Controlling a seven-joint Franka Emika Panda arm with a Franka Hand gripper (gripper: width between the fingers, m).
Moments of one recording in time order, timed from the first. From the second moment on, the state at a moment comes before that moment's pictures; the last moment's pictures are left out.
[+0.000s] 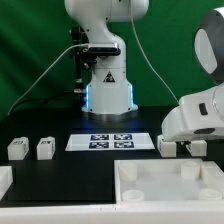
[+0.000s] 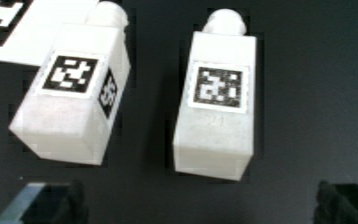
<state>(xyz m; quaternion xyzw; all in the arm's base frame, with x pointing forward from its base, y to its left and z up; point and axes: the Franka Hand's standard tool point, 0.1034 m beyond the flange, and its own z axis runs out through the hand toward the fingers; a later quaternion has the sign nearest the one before) 0.434 0.175 0.033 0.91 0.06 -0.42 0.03</state>
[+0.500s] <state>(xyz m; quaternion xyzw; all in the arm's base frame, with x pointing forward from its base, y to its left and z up) 0.398 0.181 0.021 0.89 0.05 -0.45 0.05</state>
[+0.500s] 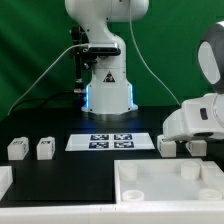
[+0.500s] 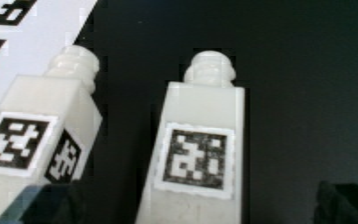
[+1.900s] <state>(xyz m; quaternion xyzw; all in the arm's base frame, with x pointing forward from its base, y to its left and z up) 0.391 0.178 0.012 0.89 0.05 -0.45 0.05</state>
